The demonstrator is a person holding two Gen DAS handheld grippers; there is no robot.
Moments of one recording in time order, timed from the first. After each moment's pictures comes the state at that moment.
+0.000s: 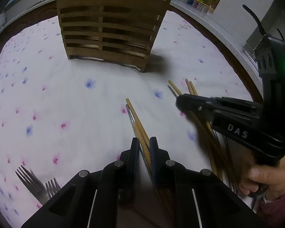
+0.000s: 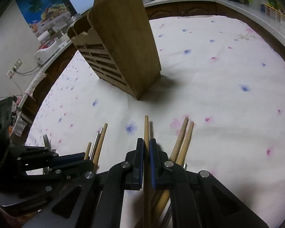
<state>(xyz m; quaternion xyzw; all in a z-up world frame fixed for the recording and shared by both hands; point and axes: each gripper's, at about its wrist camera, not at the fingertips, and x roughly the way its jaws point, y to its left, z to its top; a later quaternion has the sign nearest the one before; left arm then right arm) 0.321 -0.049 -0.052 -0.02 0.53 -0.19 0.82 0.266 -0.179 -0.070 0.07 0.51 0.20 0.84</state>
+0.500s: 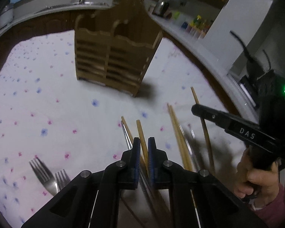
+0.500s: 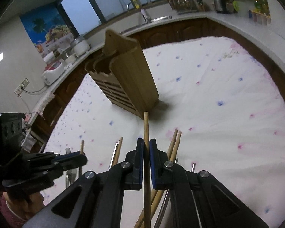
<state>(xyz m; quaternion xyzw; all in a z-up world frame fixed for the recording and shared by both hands) 0.281 -0.016 0.003 -0.09 0.46 -0.21 0.86 0.231 -0.209 -0.004 0.11 0.44 0.20 0.87</state>
